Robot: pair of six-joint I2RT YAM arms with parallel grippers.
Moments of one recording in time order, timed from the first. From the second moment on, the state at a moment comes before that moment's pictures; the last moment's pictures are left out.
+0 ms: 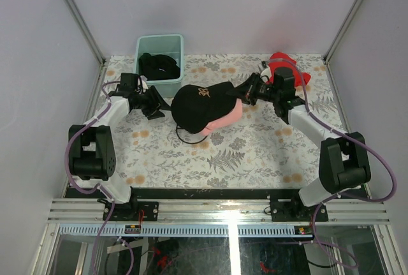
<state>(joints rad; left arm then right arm) 0.00 1.65 1.13 -0.46 0.55 -0.63 0.28 1.55 1.02 0.23 -0.75 1.10</state>
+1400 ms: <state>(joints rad) 0.00 1.66 1.15 -0.46 0.58 -0.64 0.08 1.46 1.00 -0.38 -0.54 0.59</state>
